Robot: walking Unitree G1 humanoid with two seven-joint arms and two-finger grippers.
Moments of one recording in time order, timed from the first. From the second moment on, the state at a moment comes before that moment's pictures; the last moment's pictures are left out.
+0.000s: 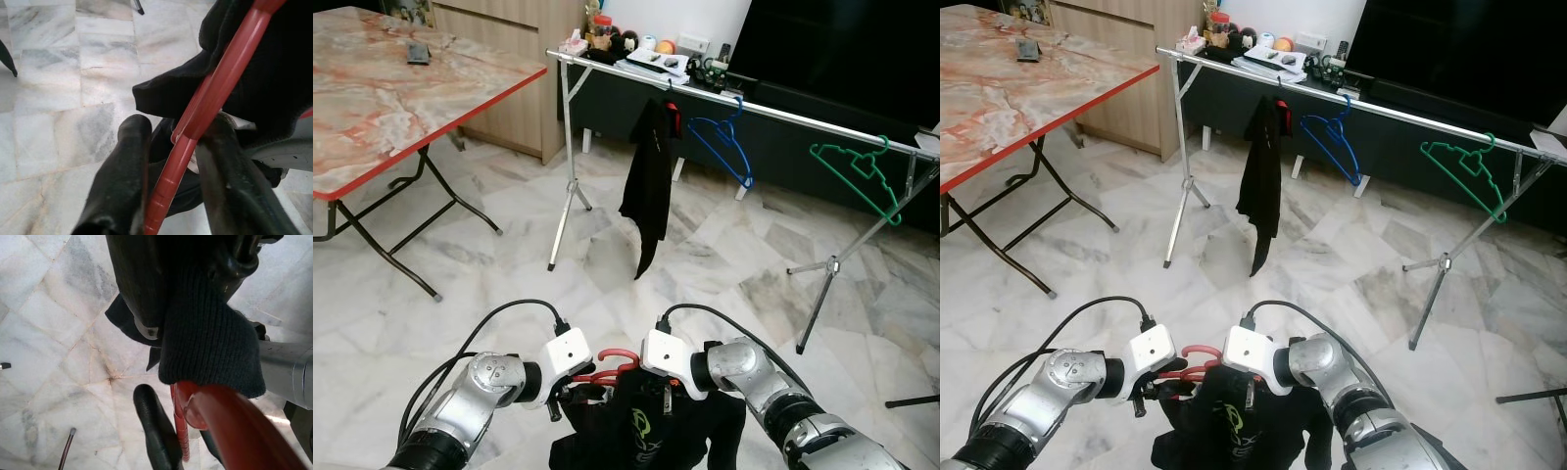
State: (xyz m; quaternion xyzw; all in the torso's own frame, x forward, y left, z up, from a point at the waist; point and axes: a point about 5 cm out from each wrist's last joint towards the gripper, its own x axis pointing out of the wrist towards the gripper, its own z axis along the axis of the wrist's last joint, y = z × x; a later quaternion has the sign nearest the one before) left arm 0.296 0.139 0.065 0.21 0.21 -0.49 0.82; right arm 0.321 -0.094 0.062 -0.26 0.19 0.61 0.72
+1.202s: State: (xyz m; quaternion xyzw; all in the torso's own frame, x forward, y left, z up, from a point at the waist) left arm 0.291 0.137 0.061 0.20 0.20 -0.51 0.81; right arm 0.324 -0.096 0.067 -0.27 0.20 0.61 0.72
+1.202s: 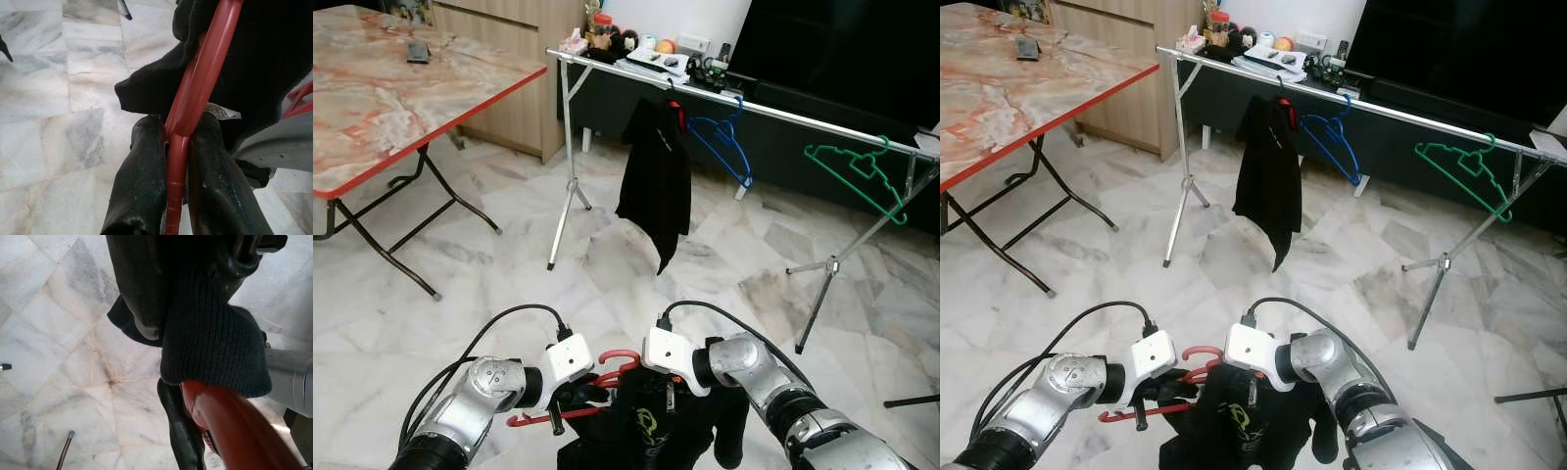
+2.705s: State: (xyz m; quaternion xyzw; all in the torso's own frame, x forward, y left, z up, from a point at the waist) left arm 0.285 0.139 0.050 0.16 0.19 -0.48 0.84; right arm 0.336 -0.130 0.081 -0.34 0.21 0.59 0.70
